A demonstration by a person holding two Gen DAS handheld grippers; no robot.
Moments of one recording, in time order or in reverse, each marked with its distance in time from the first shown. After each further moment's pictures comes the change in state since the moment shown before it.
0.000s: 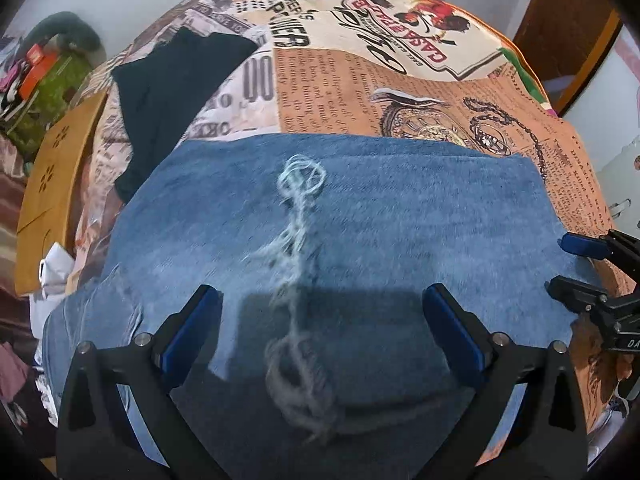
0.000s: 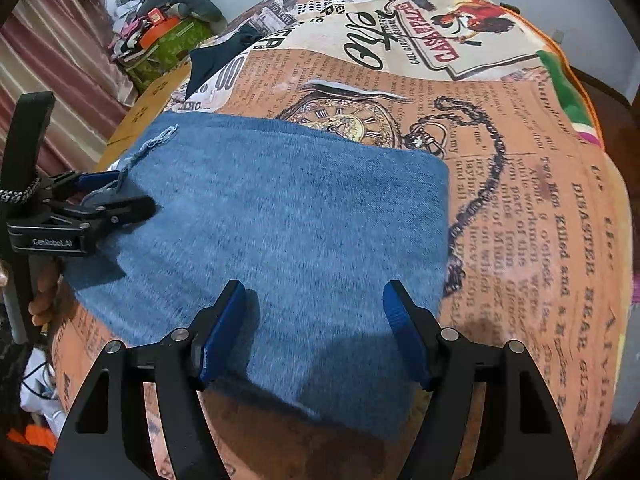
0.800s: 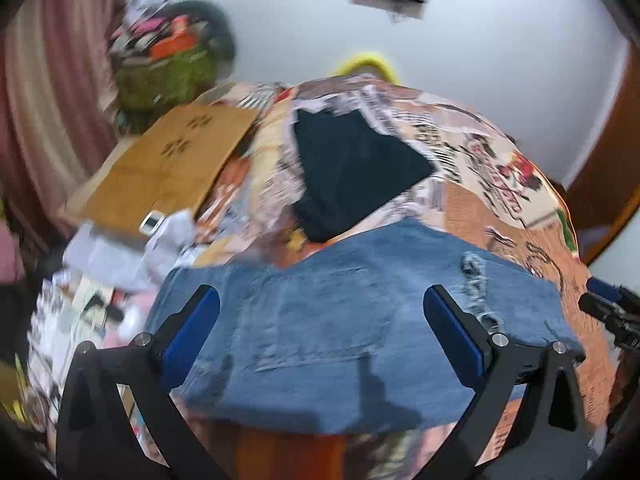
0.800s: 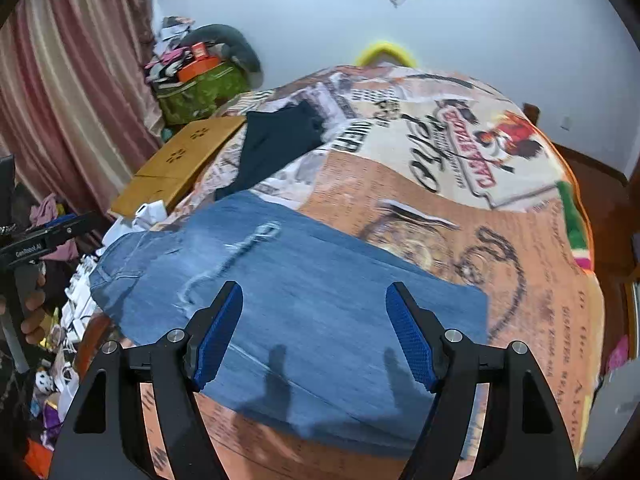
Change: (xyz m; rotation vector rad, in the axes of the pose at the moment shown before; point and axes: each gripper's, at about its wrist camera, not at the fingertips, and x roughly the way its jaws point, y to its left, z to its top) left arm -0.130 0.169 -0.089 -0.415 -0.343 0.104; right arm -0.040 0.104 0.042 -0.145 -0.242 -0.022
